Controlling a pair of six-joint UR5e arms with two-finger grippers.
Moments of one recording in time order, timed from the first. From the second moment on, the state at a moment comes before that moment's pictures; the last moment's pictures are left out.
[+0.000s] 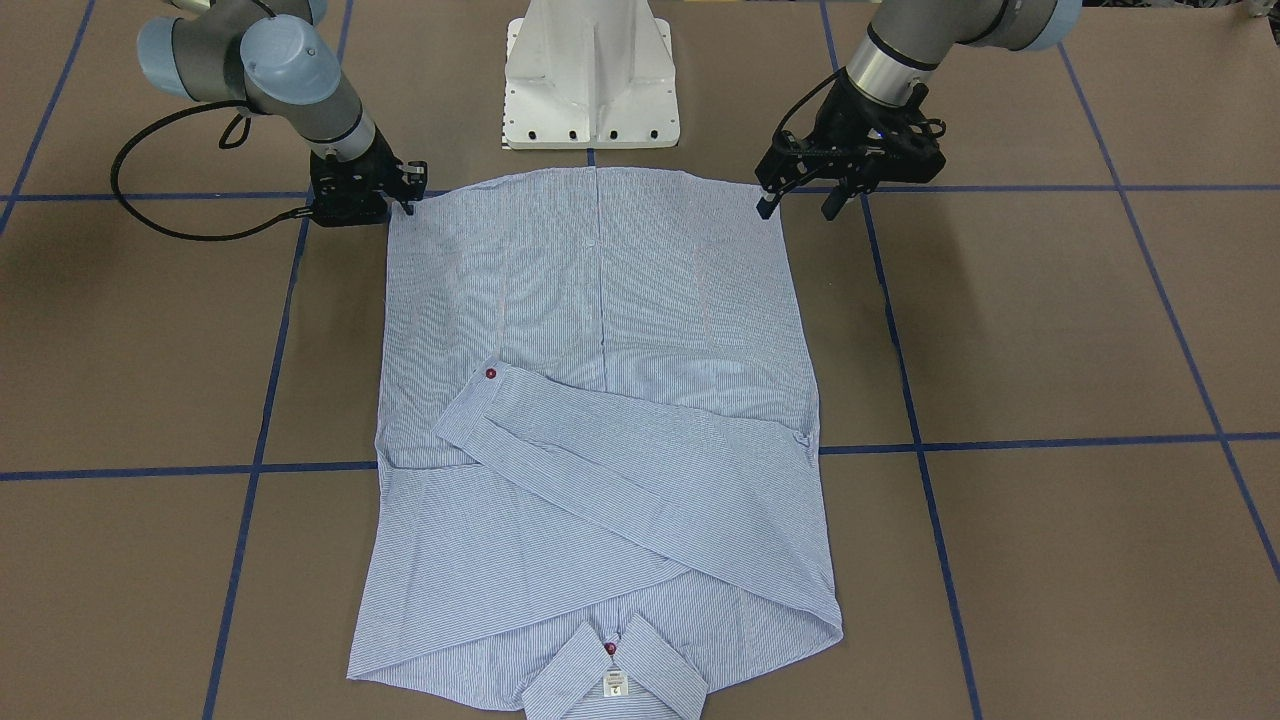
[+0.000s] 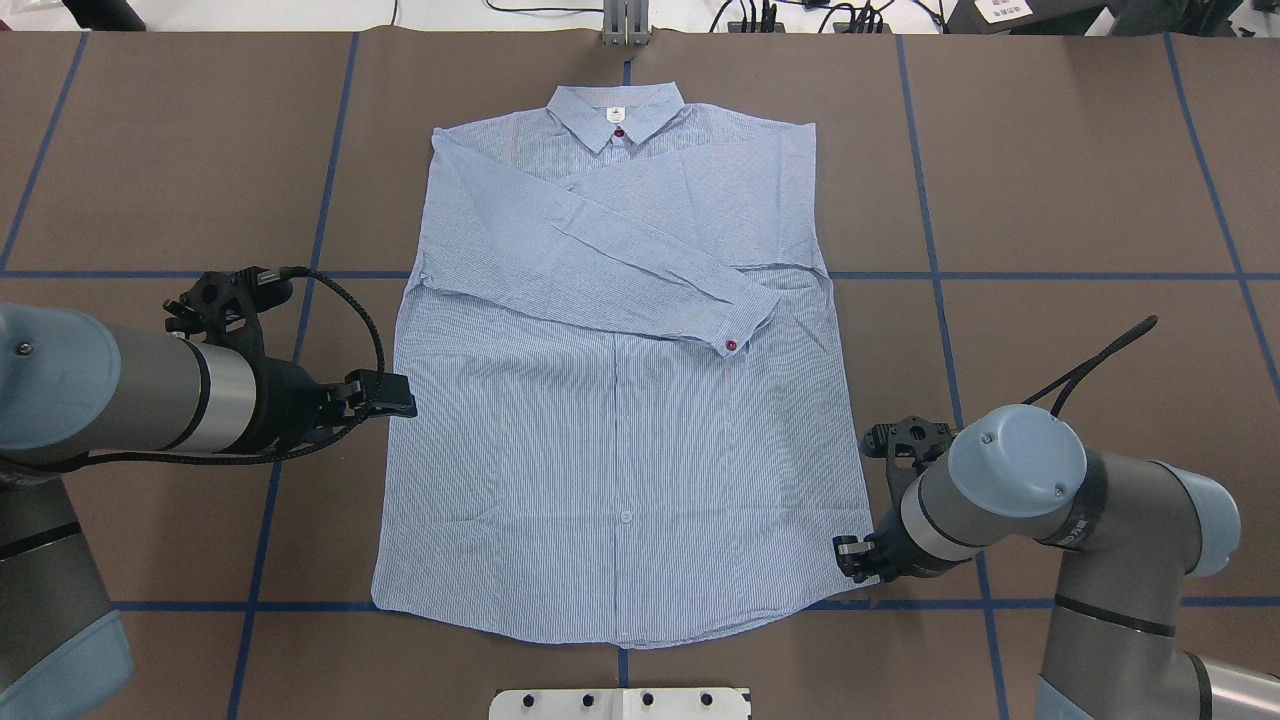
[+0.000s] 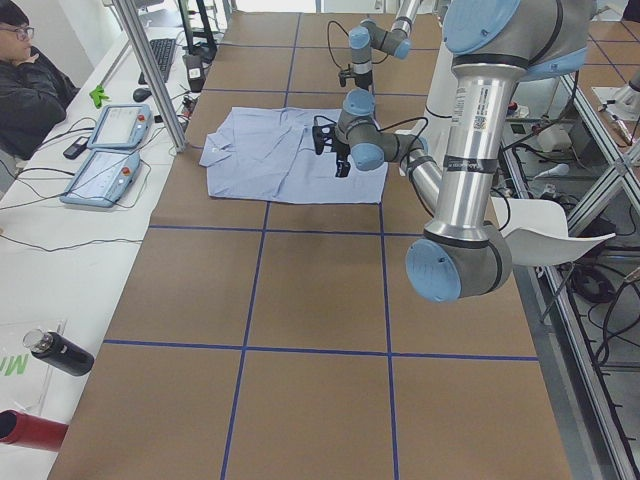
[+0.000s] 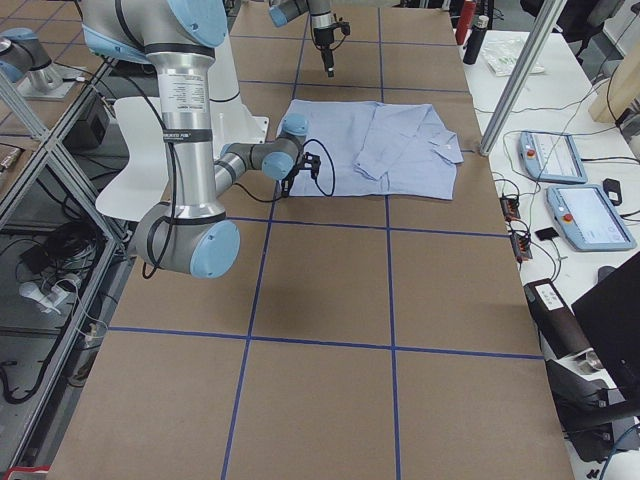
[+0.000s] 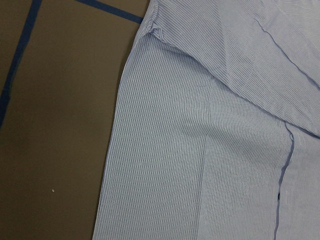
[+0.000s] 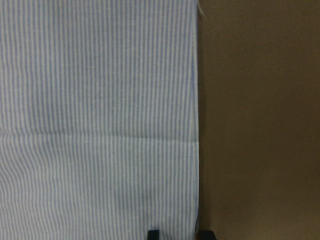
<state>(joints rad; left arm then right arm) -0.54 -1.72 -2.12 -1.95 -1.85 -1.51 0.37 -1.47 1.96 -1.32 2.01 1.28</state>
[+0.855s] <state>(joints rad) -0.54 -1.71 -2.13 -1.95 -1.85 -1.51 0.37 -1.47 1.97 -1.32 2.03 1.28</state>
